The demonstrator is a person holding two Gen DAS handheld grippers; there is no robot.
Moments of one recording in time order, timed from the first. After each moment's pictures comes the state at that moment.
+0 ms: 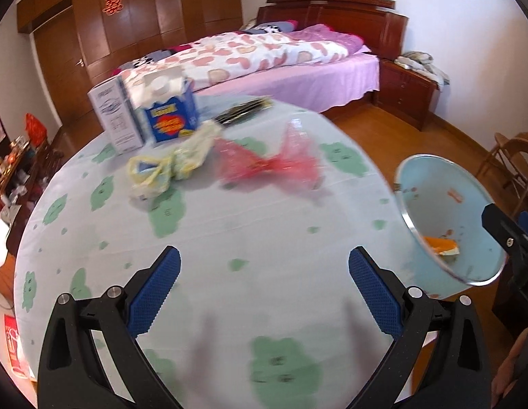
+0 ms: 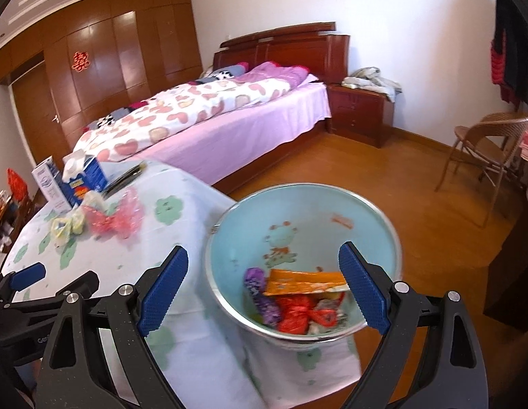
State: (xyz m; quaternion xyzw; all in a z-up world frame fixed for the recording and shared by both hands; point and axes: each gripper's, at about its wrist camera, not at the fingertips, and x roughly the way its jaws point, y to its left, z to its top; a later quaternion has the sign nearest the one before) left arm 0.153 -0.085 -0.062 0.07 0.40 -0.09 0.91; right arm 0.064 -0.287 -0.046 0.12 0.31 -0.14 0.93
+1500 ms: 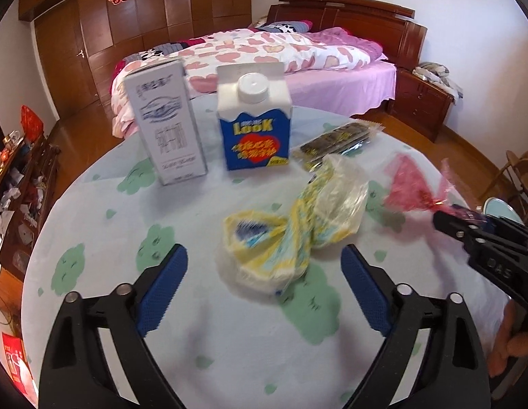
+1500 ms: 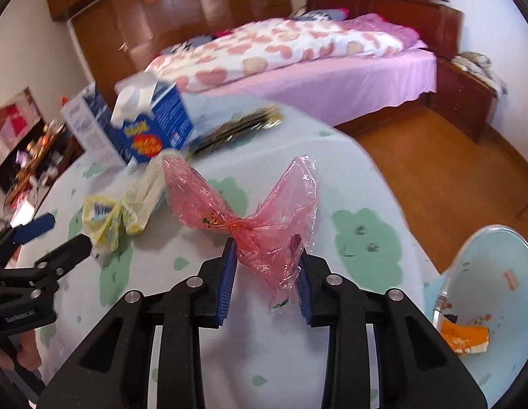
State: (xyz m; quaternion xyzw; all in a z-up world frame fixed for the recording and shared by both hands) left arm 0.283 0.022 -0.066 0.06 0.40 -0.10 0.91; right arm 0.242 -0.174 -0.083 0.09 0.41 0.03 0.91
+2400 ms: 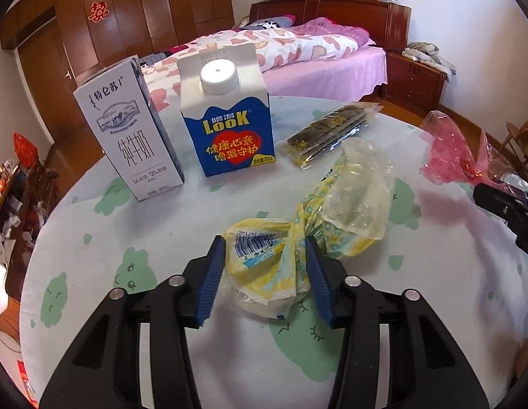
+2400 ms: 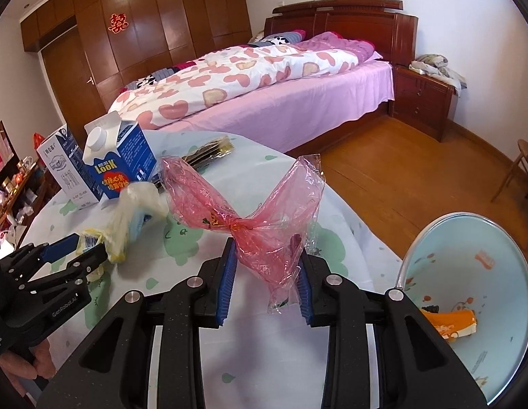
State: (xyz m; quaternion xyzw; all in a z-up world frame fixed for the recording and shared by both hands) left arm 0.297 0.005 -0.092 0.11 0.39 -0.12 0.91; right arm 0.231 -0.192 -0.077 0.10 0.37 -0.04 0.92
